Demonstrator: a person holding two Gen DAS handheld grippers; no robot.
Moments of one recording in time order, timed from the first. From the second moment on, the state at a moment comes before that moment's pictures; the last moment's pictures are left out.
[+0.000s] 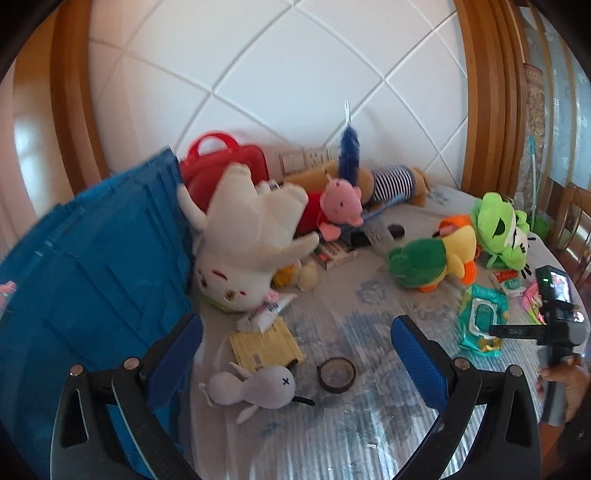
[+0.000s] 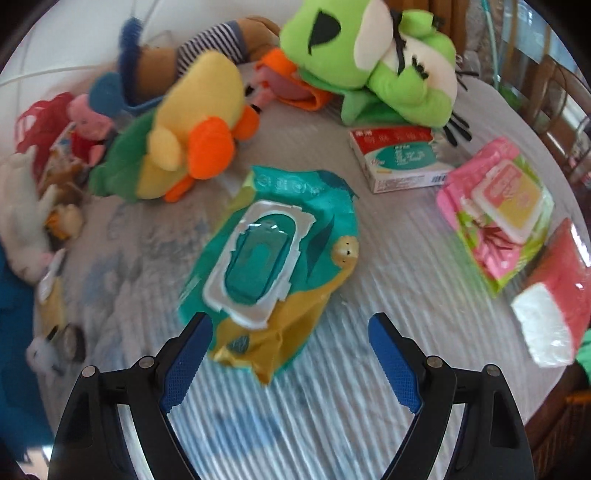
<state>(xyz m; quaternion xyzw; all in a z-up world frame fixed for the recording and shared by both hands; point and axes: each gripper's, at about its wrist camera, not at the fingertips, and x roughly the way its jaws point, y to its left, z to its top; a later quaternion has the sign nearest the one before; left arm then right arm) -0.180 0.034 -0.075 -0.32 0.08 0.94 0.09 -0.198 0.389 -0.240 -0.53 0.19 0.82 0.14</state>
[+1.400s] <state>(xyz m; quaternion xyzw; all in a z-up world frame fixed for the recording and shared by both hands) -0.275 0.113 -0.260 -0.47 0.15 0.85 0.15 -0.261 0.409 -0.261 -0.53 0.18 0.83 0.08</state>
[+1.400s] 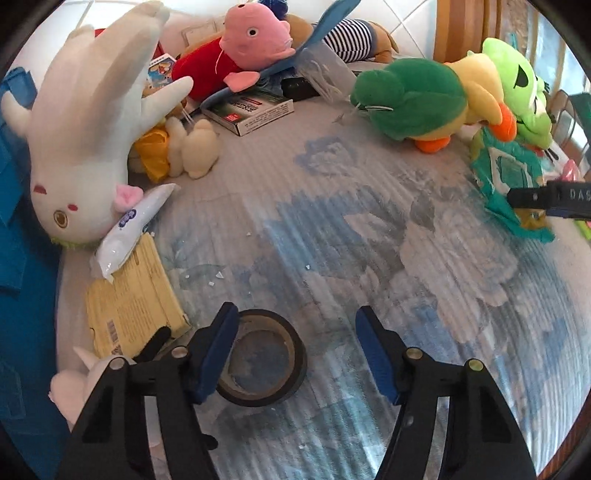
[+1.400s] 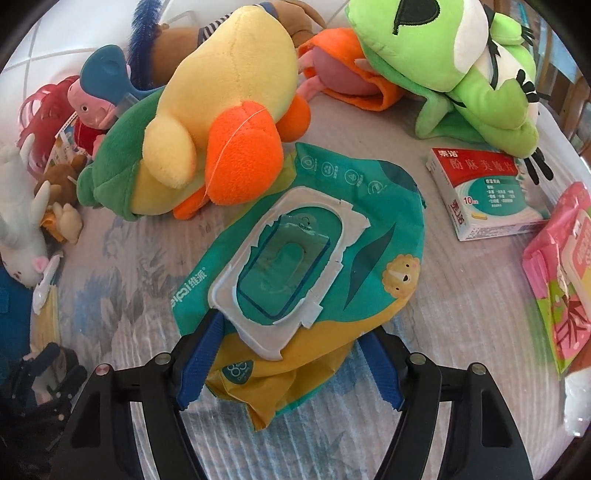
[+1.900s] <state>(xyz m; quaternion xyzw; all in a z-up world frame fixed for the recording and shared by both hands) -0.265 0.088 -0.260 -0.48 0.12 0.86 0.12 -0.248 0.357 -0.276 -0.51 0.19 0.83 0.09</state>
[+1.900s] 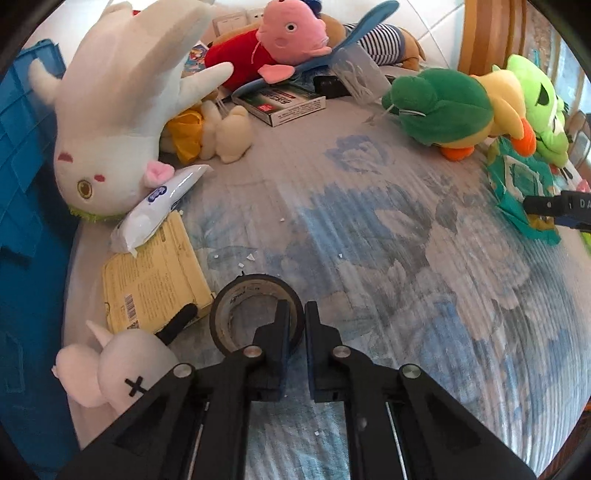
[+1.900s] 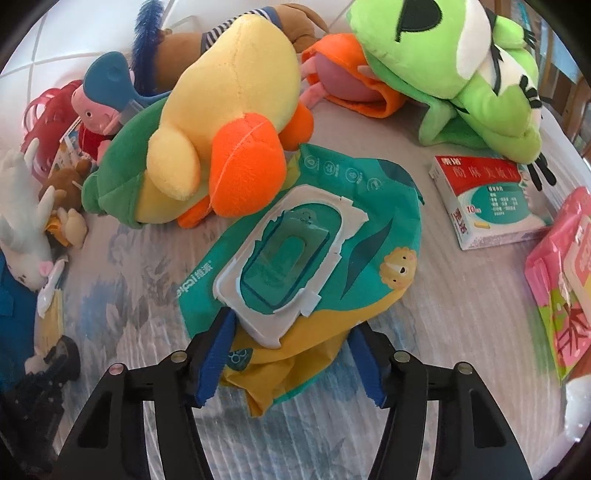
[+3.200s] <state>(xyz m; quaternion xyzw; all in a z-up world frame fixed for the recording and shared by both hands) -0.200 0.100 -0.123 -0.37 0.12 0.91 0.13 -0.162 0.349 -0.140 -0.43 0.15 0.89 -0.04</state>
